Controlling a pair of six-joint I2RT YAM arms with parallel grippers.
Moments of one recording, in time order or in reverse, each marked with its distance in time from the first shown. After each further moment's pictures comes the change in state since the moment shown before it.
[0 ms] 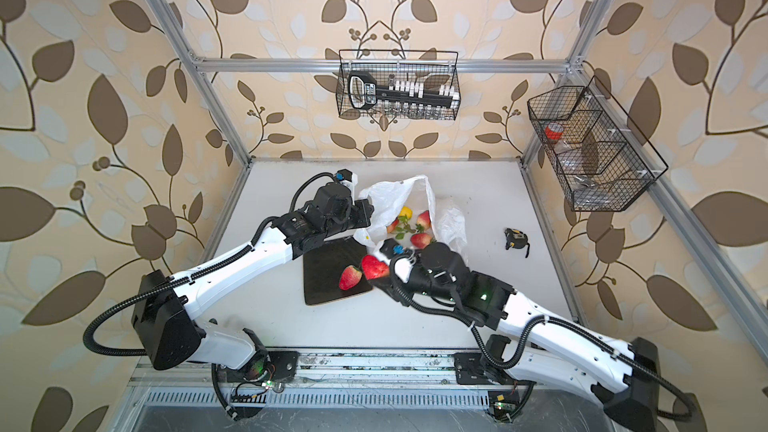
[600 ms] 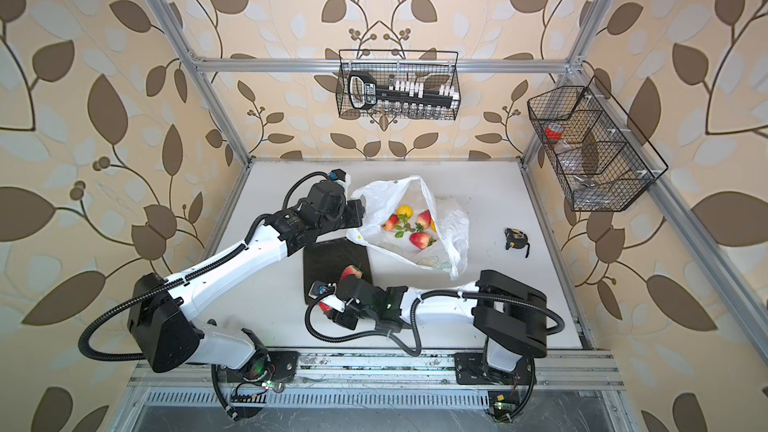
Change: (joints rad) left arm 0.040 -0.021 0.006 -0.096 0.008 0.067; right arm 0.161 0.726 0.124 0.360 0.163 -0.055
